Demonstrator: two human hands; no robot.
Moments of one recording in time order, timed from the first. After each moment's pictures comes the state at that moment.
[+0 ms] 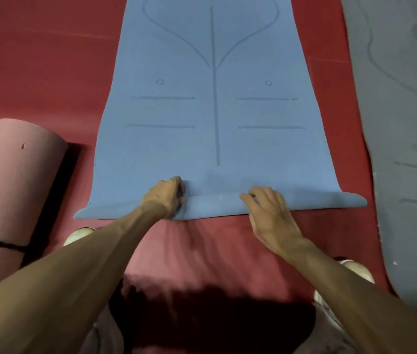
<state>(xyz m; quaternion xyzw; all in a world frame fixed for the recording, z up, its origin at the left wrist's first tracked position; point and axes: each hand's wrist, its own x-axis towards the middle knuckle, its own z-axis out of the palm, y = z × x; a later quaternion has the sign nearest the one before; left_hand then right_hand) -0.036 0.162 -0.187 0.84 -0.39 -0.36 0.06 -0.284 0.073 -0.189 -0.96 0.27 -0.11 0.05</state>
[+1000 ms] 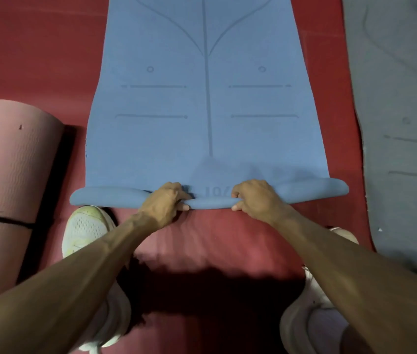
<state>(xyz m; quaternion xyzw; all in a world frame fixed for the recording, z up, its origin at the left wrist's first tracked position) -0.069 0.219 -0.192 0.74 -0.58 -0.33 0.07 -0.272 0.073 -0.187 -0.90 0.33 0.17 0.23</state>
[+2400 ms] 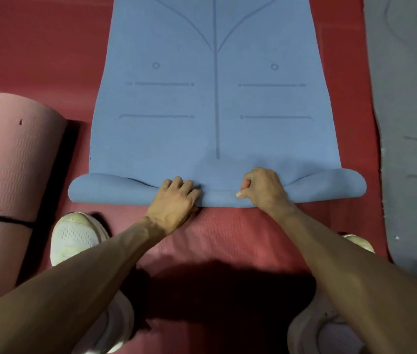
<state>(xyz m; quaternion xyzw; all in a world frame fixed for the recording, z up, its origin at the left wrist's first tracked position) -0.077 0.215 -0.196 0.70 -0.71 -0.06 -0.02 -0.253 0.059 -0.203 -0.83 0.46 0.06 0.30</state>
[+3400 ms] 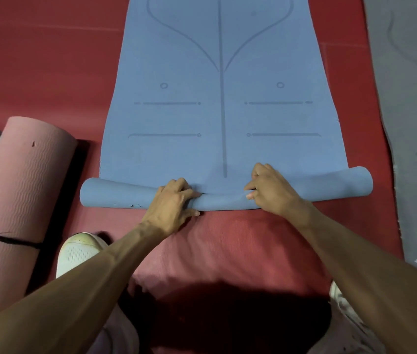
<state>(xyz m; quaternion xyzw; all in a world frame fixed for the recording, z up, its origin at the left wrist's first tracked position) -0.047 0.199 -0.188 0.77 -0.58 -0.24 0.11 -0.242 0.023 -0.200 -0.92 0.32 0.08 0.23</state>
